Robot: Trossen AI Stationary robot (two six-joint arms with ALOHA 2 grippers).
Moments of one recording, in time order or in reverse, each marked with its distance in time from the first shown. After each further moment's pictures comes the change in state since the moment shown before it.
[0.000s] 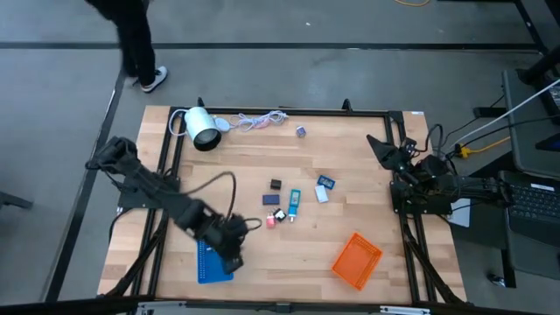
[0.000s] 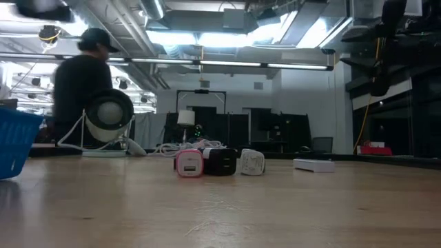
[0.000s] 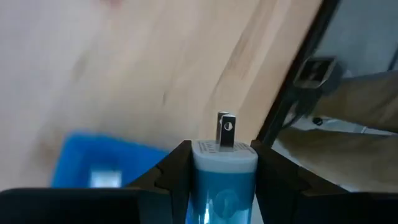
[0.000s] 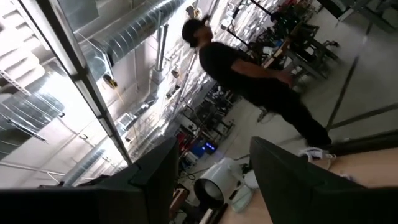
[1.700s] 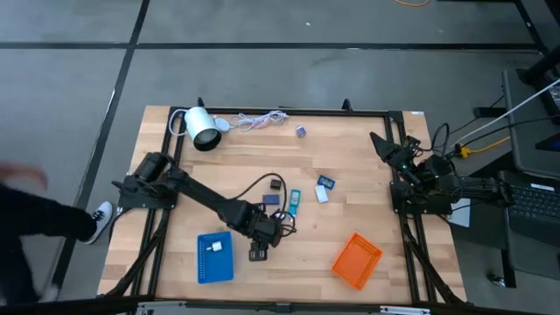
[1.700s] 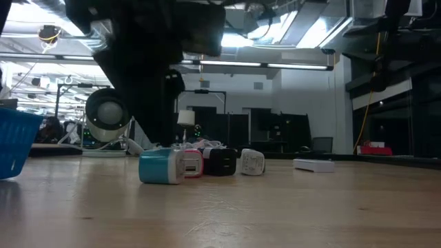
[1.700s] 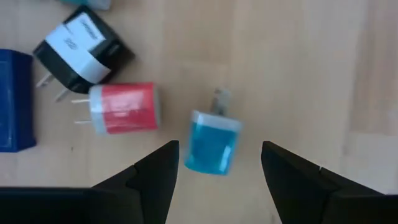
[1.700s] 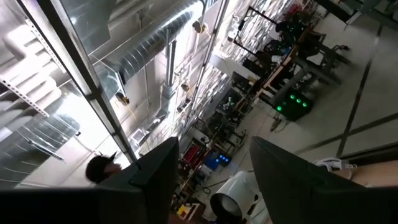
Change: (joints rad) left arm 0.222 0.386 0.132 0.076 -0.042 0.705; right arm 0.002 0.000 0.000 0.087 0.021 0.021
